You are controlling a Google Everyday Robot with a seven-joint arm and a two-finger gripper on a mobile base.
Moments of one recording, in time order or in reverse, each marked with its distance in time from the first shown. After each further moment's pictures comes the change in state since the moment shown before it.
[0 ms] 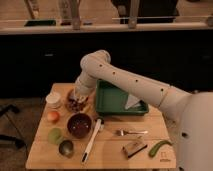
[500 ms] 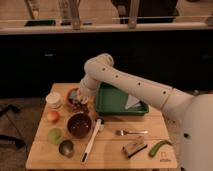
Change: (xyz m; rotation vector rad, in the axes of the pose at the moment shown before) arm 0.018 0.015 0.012 0.004 0.023 0.038
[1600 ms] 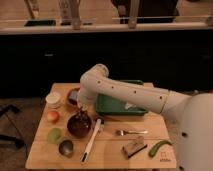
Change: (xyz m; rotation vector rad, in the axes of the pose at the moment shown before) arm -0.002 0.024 0.037 -0.025 0.093 -0.016
